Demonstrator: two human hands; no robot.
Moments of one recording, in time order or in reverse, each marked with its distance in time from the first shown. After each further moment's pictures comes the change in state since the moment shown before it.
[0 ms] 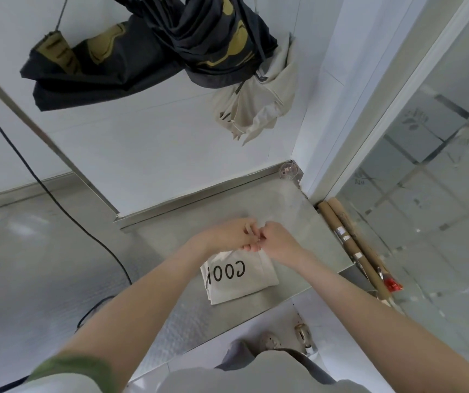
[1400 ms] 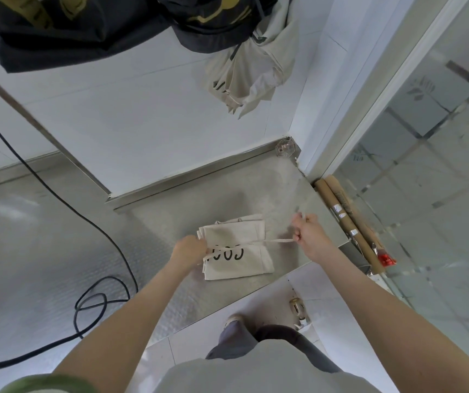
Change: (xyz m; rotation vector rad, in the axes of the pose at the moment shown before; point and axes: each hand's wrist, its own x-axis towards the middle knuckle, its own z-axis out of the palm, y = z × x) left_hand -0.038 -0.092 0.029 -0.062 0.463 -0.541; right_hand -0.015 0.081 0.012 1.116 0.262 0.413
